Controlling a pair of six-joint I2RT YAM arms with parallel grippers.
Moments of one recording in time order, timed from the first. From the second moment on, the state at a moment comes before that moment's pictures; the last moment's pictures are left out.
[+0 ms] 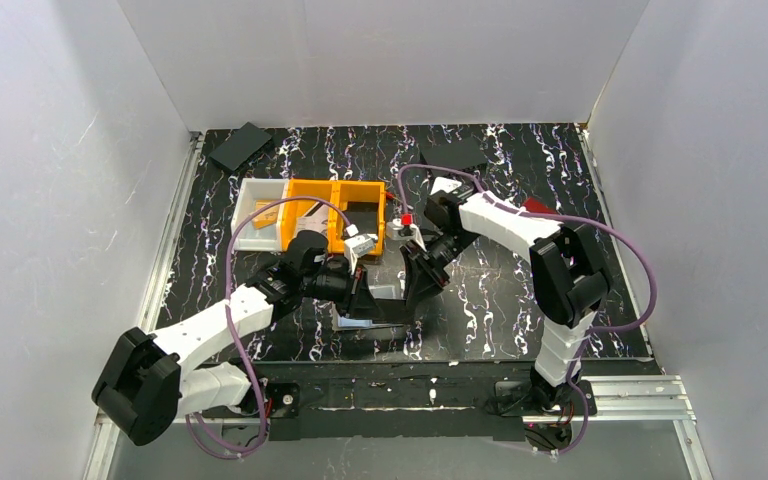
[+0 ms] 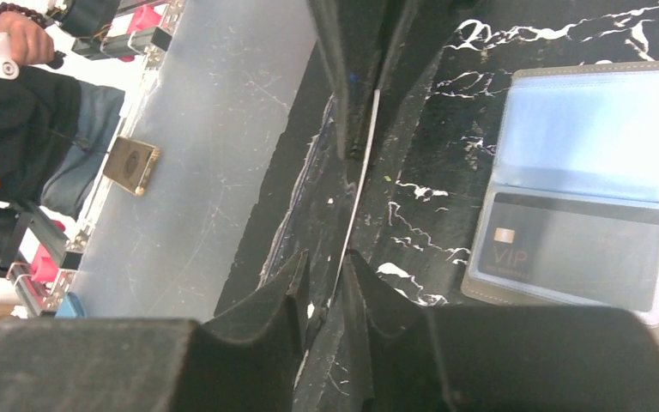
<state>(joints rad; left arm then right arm) -0.64 1.15 0.59 -0.08 0.83 -0.35 0.62 1.85 1.37 -1.37 -1.28 -1.23</state>
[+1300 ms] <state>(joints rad) -0.42 0.44 0.68 -0.61 -0.09 -0.09 0.80 2.14 2.11 -0.89 -0.41 -0.69</state>
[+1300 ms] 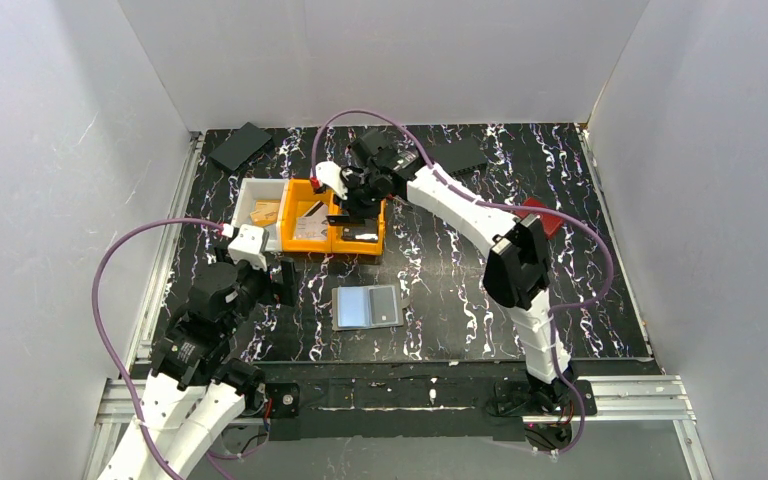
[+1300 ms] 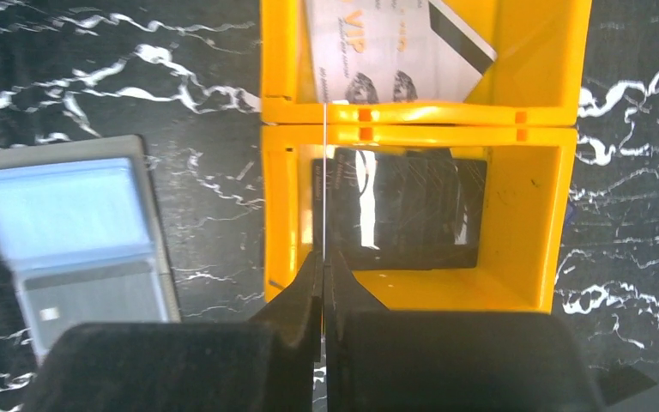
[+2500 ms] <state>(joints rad) -0.42 0.42 0.68 -0.62 -0.15 -0.08 0.77 2.31 2.06 -0.82 -0.38 -0.68</state>
